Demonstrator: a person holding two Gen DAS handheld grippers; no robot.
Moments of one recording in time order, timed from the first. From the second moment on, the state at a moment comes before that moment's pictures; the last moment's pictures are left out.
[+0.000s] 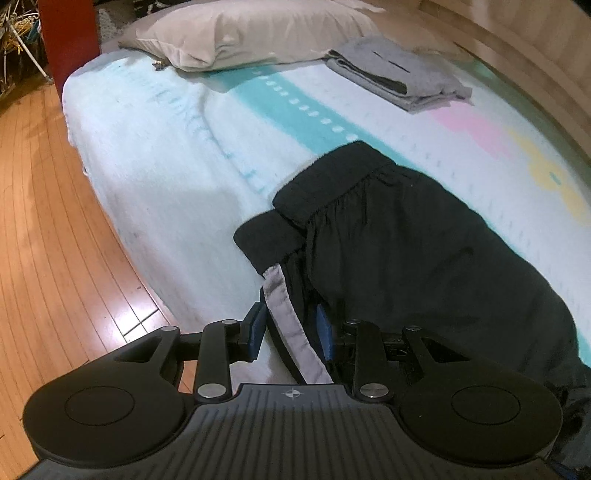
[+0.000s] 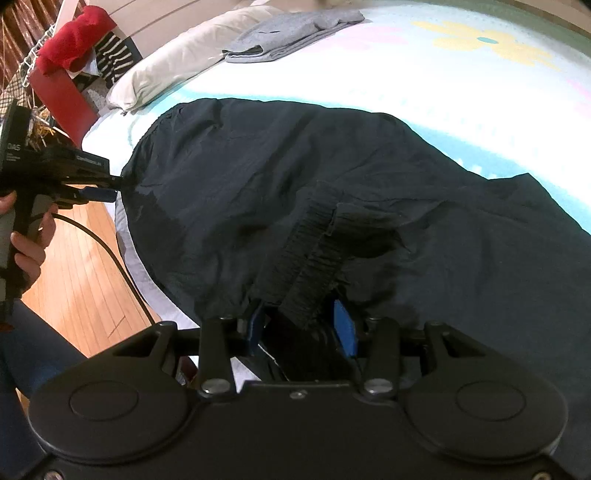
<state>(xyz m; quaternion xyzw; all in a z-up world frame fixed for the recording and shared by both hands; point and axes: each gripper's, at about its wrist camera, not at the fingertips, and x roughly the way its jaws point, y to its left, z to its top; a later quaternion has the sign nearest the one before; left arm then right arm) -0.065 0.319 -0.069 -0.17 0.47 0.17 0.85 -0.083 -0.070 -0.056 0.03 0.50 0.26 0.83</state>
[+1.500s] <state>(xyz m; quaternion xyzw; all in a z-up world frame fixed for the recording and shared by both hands) -0.076 0.362 -0.076 -0.36 0.42 0.13 0.82 -0.083 -0.068 -0.056 0.03 0.50 0.26 0.82</state>
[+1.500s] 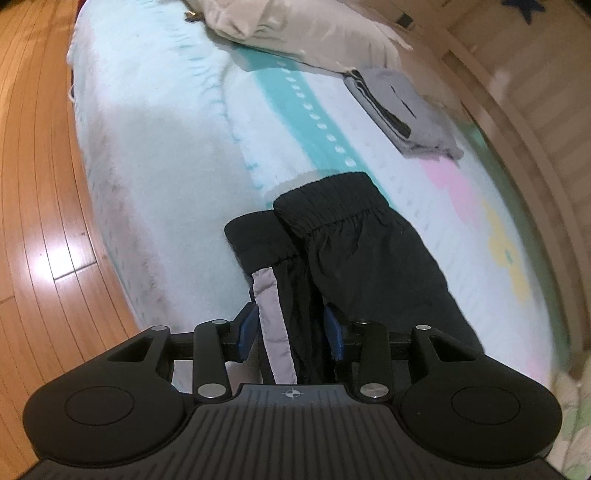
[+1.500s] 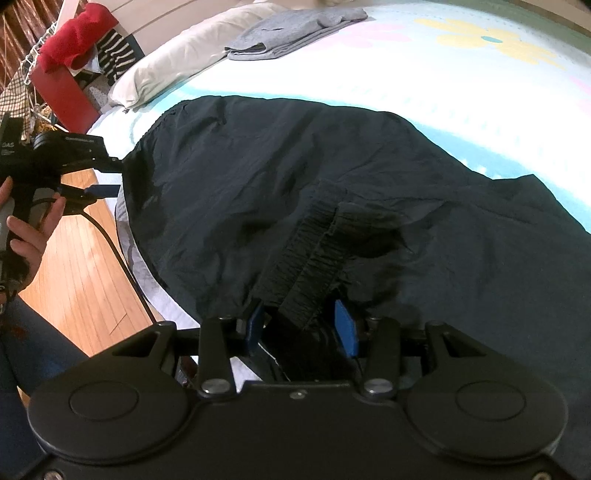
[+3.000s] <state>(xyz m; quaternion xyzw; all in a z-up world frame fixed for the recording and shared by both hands) -0.052 0.318 -0.080 -0.21 0.43 0.12 0.87 -0.087 -0.059 -0.054 0.02 0.50 0.26 0.83</state>
